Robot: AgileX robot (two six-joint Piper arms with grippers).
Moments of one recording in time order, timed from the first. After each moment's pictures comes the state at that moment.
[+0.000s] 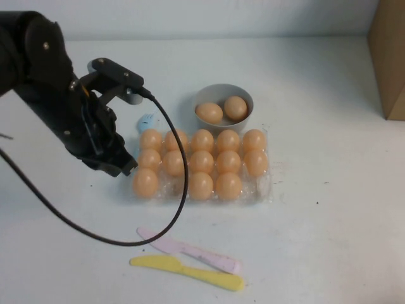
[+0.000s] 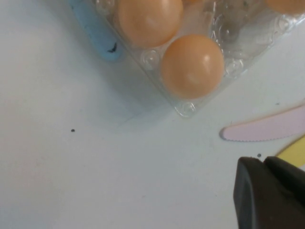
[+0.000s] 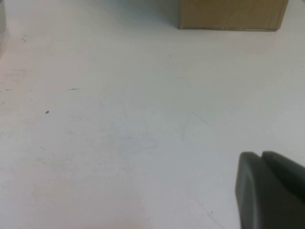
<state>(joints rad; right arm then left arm) -0.04 0.01 0.03 0.07 0.38 0.00 -0.37 1.64 -1.38 -0.11 1.14 0.41</state>
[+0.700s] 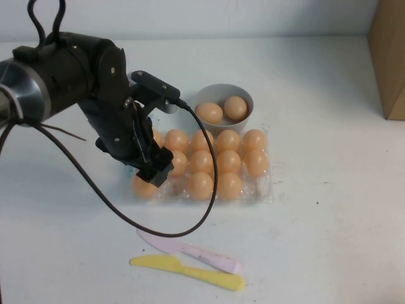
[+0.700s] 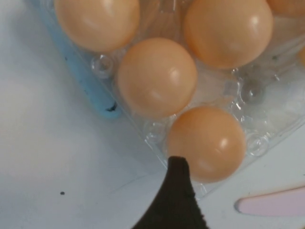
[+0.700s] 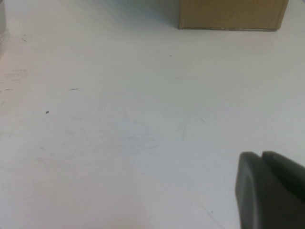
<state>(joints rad) -0.04 0.01 0.03 0.07 0.38 0.00 -0.47 1.81 -1.45 -0.02 1.02 0.26</state>
